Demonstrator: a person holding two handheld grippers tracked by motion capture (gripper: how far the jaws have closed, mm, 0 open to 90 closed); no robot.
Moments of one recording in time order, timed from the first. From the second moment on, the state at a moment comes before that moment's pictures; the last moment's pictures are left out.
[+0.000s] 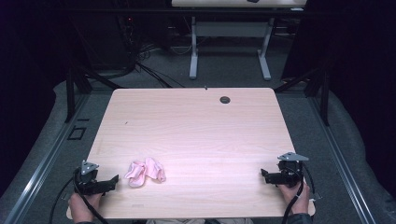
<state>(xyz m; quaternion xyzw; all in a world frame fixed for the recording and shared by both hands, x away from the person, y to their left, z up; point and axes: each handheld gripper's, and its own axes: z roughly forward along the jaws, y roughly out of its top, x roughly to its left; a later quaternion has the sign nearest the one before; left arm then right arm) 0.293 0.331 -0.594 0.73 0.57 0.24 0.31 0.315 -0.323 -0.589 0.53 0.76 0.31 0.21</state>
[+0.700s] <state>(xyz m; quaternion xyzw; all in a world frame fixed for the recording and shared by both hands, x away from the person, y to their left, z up) 0.282 0.327 -0.562 0.72 0.55 0.21 0.37 0.315 -0.322 -0.589 0.53 0.76 0.32 0.21</state>
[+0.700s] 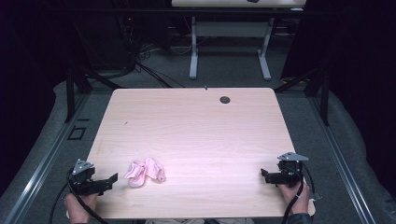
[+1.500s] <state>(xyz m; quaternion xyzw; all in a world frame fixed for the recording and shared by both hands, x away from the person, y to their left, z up) 0.306 0.238 -0.562 0.81 0.47 0.17 0.30 0.315 -0.322 -0.590 0.53 0.76 0.32 0.22</state>
